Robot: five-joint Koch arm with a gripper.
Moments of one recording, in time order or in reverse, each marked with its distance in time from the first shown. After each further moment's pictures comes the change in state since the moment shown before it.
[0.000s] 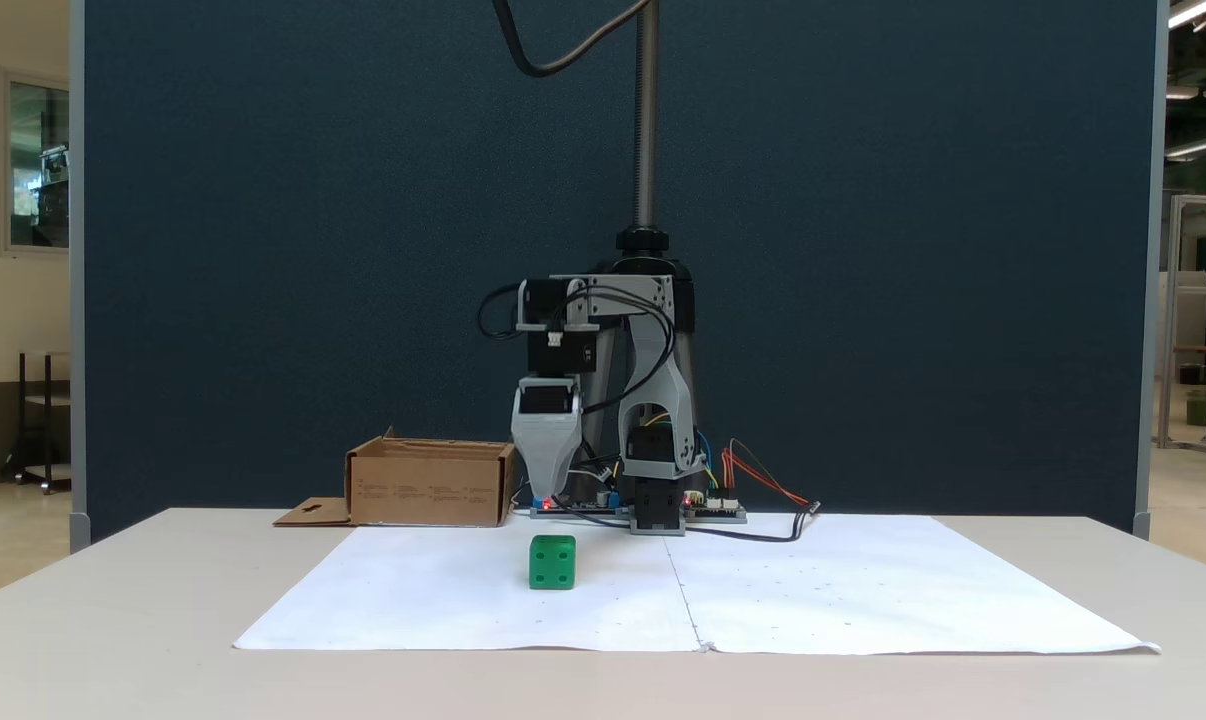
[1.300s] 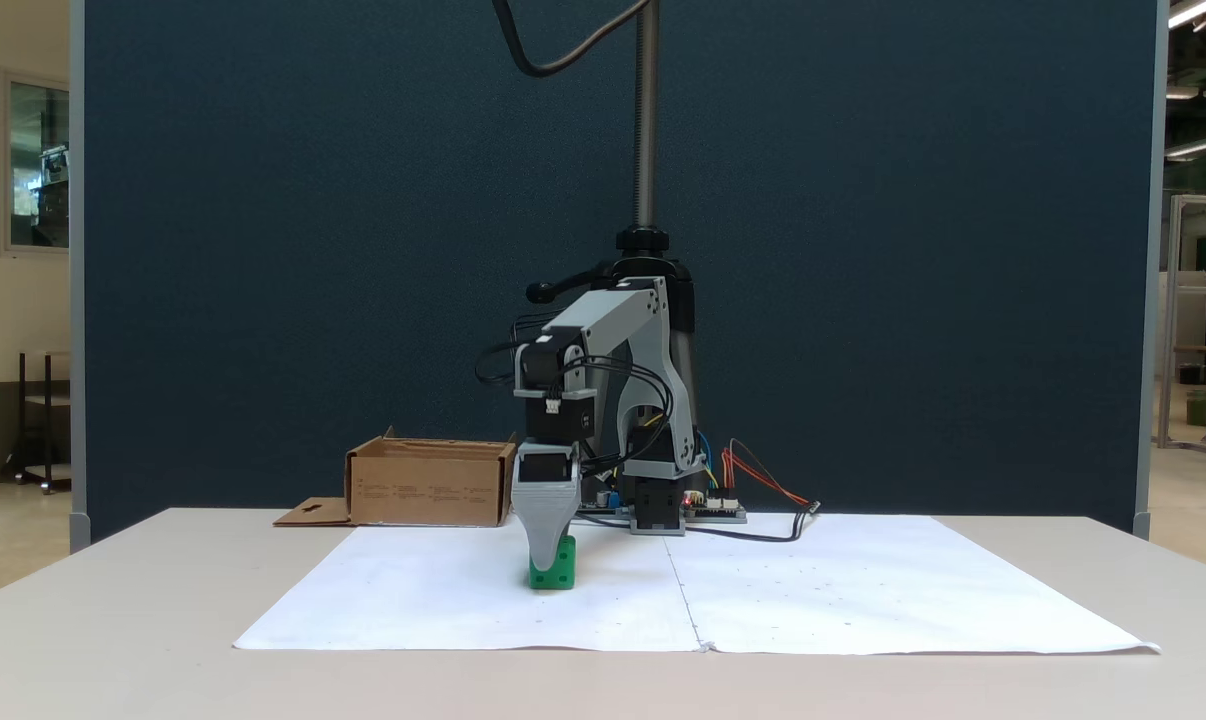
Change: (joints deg) arm 0.0 -4.2 15.0 -18.6 0.0
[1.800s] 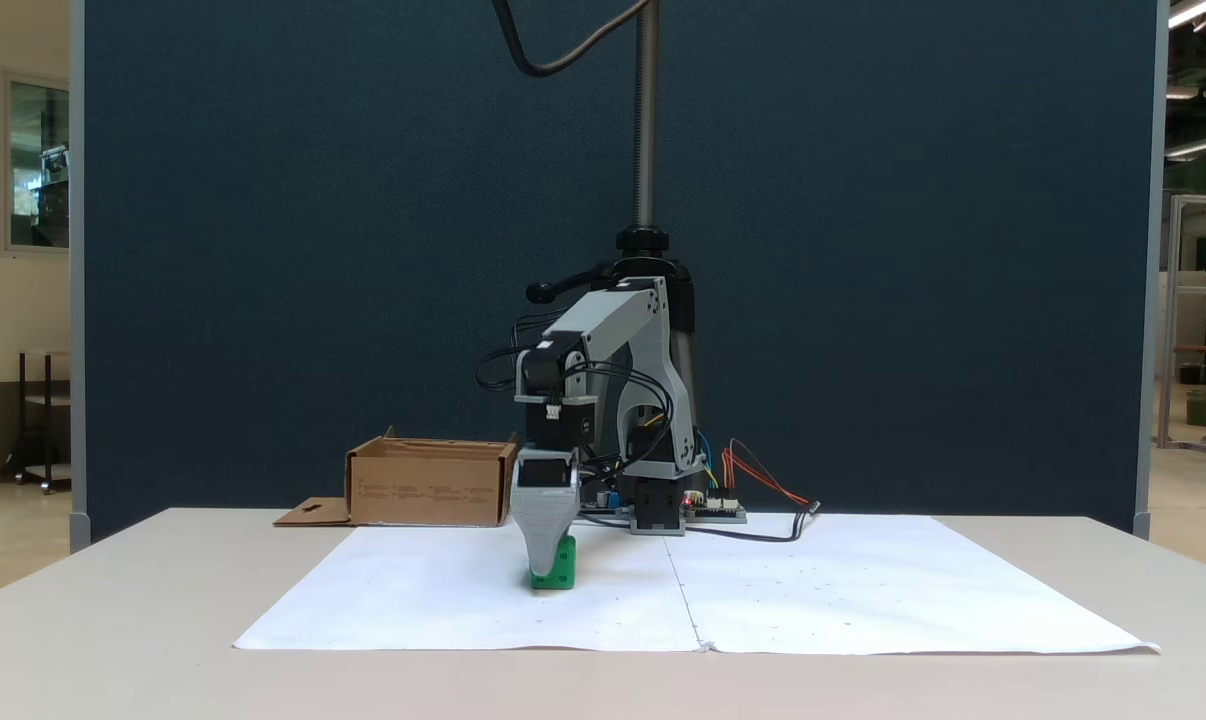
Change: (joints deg) arm 0.0 -0.2 1.8 -3.1 0.2
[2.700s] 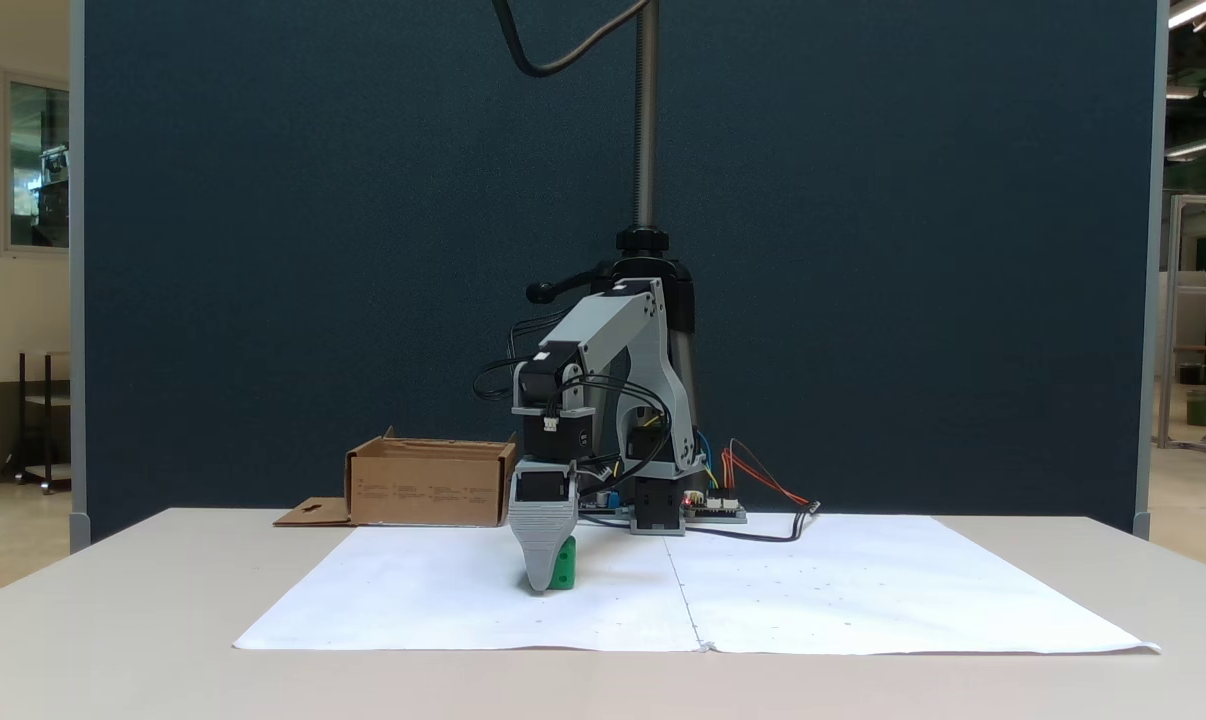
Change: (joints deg) arm 0.0 -2.6 0.0 -2.1 0.0
